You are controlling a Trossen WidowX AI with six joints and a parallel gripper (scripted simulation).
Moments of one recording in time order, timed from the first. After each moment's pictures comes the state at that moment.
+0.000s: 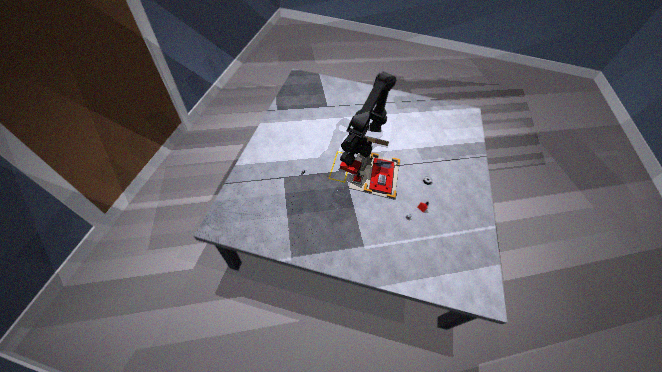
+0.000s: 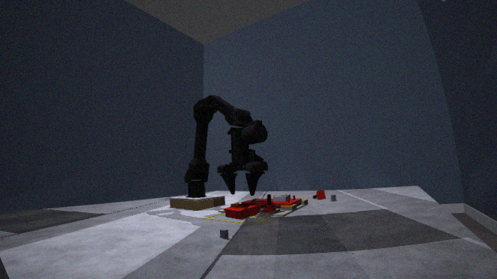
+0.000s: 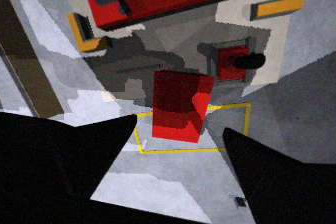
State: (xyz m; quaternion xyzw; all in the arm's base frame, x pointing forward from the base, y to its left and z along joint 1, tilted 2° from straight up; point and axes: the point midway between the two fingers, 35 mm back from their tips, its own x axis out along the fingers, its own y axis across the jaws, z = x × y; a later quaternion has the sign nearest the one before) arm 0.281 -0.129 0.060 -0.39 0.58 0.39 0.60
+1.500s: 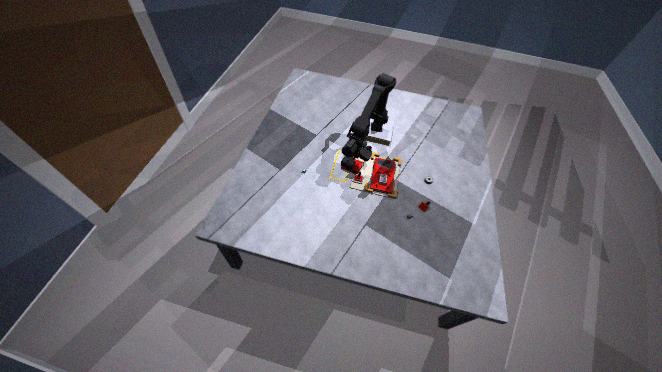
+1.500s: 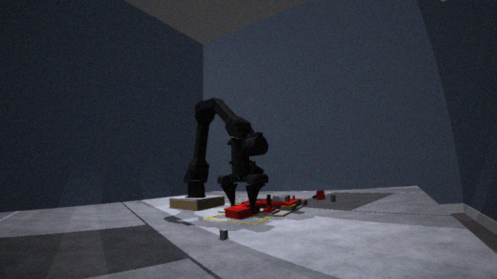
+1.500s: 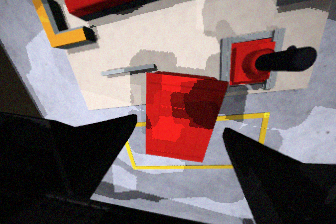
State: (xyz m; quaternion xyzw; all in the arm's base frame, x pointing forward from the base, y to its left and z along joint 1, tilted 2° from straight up) arm 0.281 -0.127 0.025 -0.39 0.58 0.40 0.59
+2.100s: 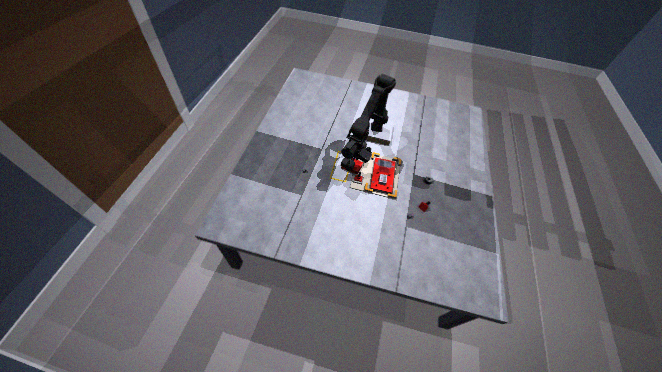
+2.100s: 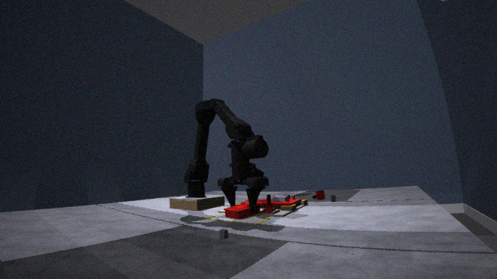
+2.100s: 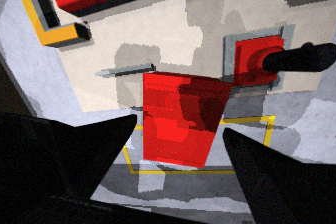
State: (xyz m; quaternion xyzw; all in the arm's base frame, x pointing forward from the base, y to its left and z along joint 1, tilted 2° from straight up) arm 0.281 -0.127 0.016 -0.39 0.58 0.40 0.59
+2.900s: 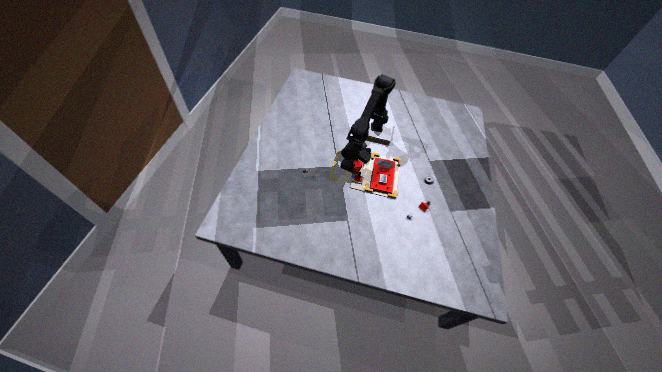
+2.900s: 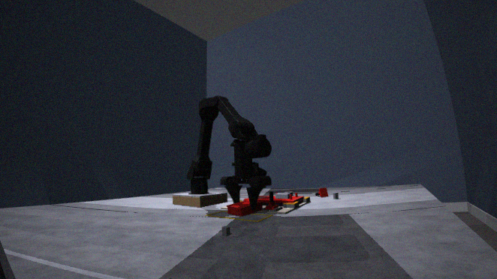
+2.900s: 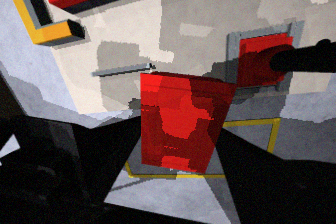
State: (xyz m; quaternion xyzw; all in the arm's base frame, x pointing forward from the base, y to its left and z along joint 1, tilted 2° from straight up) arm 0.281 -0.127 0.009 -0.39 0.58 0.40 0.59
